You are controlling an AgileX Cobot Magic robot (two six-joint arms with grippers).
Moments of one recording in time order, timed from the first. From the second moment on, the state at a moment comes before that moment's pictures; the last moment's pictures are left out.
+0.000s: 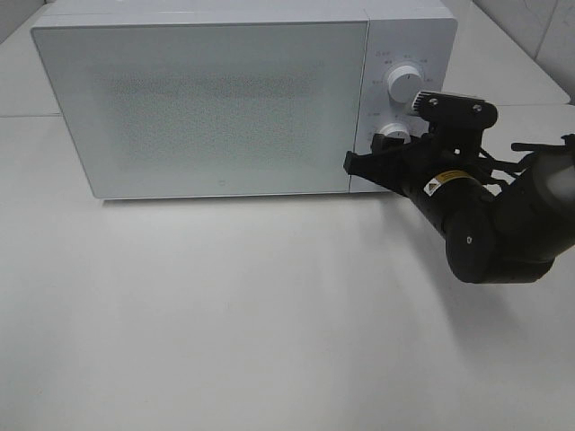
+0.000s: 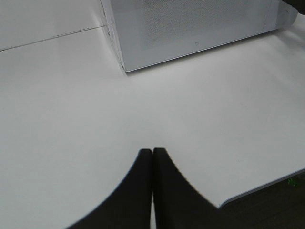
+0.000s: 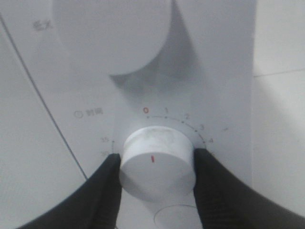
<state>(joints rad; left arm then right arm) -0.24 0.00 -0.50 -0.08 1.06 0.17 0.49 2.06 -0.70 0.34 -1.15 0.09</state>
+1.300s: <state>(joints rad) -0.24 0.00 -0.50 -0.08 1.06 0.17 0.50 2.06 -0.70 0.40 -1.18 1.44</state>
